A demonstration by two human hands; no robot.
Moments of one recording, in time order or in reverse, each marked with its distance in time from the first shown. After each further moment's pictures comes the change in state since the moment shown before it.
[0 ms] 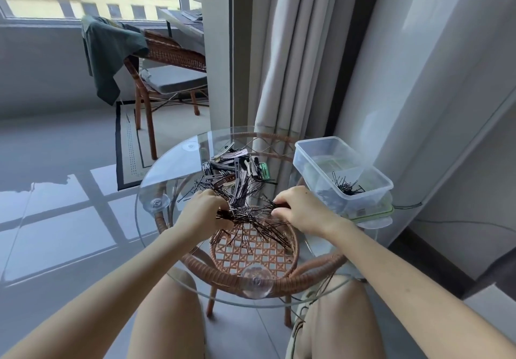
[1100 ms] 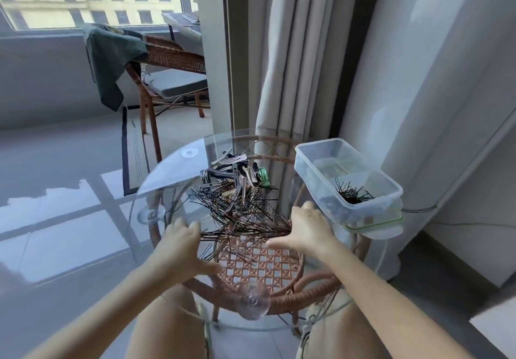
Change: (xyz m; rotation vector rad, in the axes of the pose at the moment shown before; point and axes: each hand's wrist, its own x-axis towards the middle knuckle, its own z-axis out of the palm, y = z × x) left_hand -0.035 0.006 -0.007 0.123 -0.270 -0.232; right_hand -0.002 0.014 0.015 -0.194 -0.137 0.370
